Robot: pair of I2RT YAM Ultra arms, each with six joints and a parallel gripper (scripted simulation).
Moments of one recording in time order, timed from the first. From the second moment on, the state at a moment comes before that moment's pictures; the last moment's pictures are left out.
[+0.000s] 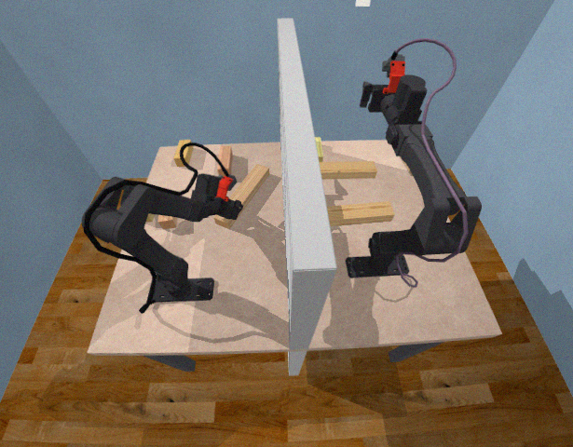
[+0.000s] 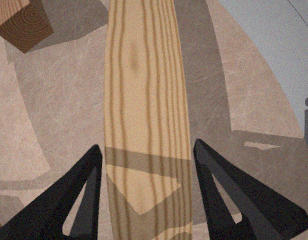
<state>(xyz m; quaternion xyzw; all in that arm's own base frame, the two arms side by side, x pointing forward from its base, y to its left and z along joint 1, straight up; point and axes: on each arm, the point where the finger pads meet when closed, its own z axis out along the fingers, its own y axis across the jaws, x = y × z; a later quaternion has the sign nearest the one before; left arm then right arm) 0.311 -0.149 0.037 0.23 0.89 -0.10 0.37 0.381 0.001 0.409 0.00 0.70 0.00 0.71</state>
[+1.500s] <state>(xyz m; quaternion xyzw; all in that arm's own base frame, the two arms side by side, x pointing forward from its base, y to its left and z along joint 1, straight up) 0.331 -0.160 0.019 0.23 0.89 -0.10 0.38 0.381 0.001 0.409 0.00 0.70 0.00 0.71</state>
